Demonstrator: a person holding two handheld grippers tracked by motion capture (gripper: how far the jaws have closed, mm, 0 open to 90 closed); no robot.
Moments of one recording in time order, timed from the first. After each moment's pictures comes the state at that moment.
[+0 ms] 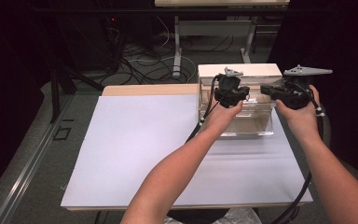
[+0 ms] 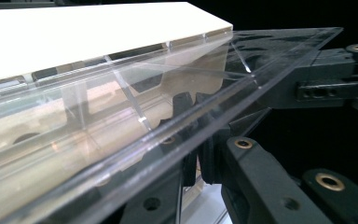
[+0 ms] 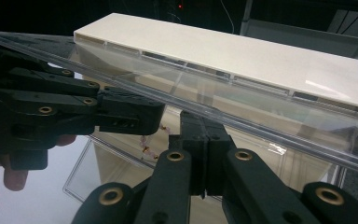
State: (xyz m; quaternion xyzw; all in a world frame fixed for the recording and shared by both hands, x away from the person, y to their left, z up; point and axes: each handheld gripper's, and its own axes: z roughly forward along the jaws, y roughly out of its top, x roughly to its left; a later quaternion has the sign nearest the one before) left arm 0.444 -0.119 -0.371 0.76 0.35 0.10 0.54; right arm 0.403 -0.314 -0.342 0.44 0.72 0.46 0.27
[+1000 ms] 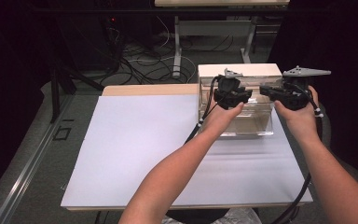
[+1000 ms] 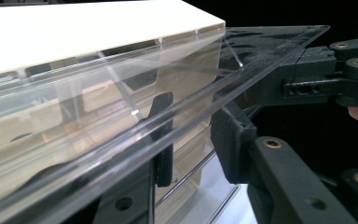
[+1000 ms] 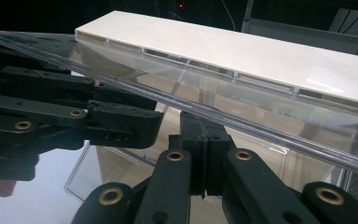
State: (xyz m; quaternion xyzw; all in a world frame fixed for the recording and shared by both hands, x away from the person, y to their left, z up) left arm 0.438 -0.112 -0.370 0.76 0.34 0.10 0.54; right arm 0.402 -0.313 -0.345 0.44 0.72 0.46 0.27
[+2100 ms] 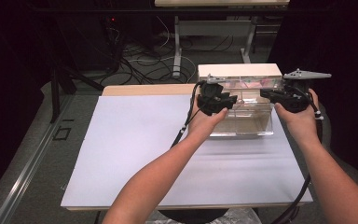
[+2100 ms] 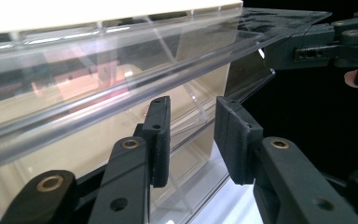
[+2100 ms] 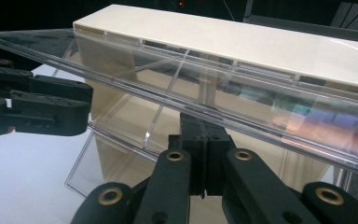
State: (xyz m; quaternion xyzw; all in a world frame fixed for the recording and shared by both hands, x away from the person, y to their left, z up) left arm 0.423 -0.065 -0.376 0.76 0.36 0.10 0.53; right arm 0.400 -0.315 -0.351 0.45 0.72 0.46 0.26
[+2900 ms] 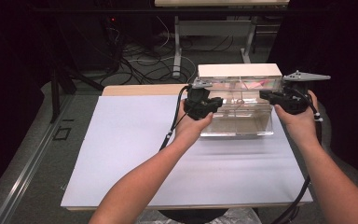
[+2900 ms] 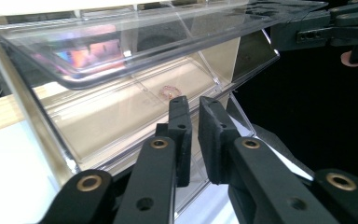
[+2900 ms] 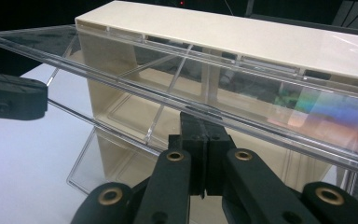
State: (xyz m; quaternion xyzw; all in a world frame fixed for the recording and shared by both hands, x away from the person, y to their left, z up) left arm 0.410 -0.031 -0.375 0.77 0.36 0.10 0.52; right arm 0.397 -0.314 -0.355 0.45 0.72 0.46 0.26
